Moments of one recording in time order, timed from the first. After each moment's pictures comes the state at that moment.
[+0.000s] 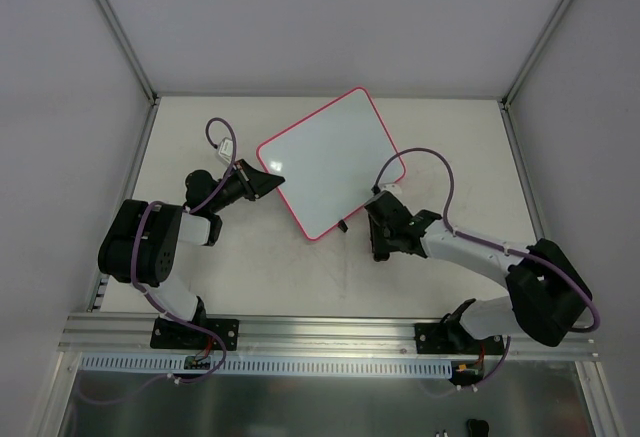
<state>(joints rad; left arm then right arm) -0.13 1.64 0.46 1.18 0.74 -0.89 0.77 1.37 0.72 -0.45 0.25 0.54</state>
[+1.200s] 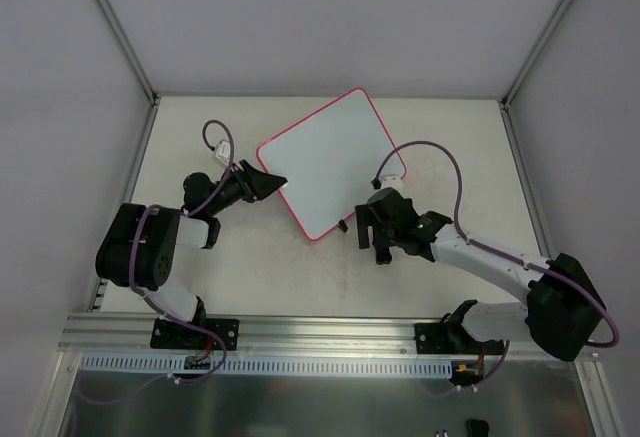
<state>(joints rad) -0.12 1.62 0.43 1.18 0.72 -0.88 0.80 1.27 0.74 -0.43 0.29 0.50</state>
